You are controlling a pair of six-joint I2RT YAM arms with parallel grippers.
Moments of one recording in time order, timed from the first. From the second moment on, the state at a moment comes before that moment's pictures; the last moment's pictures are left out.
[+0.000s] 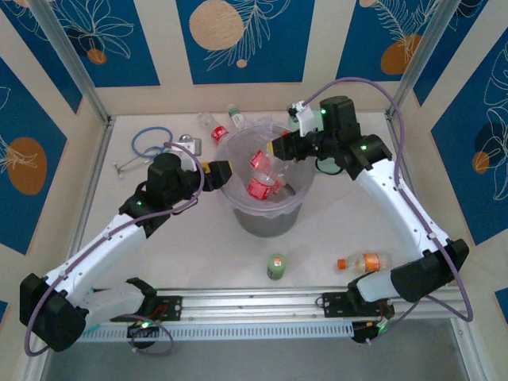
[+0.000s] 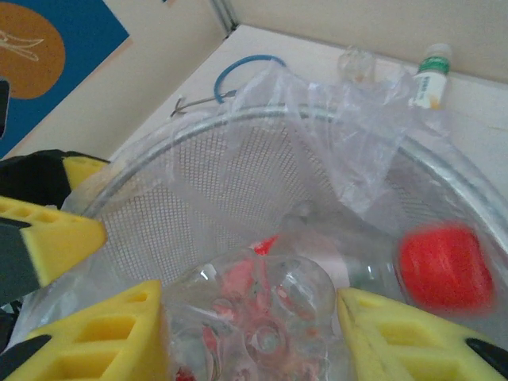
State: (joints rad) left arm -0.56 1.08 0.90 -0.12 0.15 -0.59; right arm 0.44 1.39 1.53 -0.73 -0.45 0.10
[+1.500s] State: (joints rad) left arm -0.57 1.29 1.19 -0.37 -0.01 -0.50; right arm 0.43 1.37 1.65 -0.89 -0.38 0.15
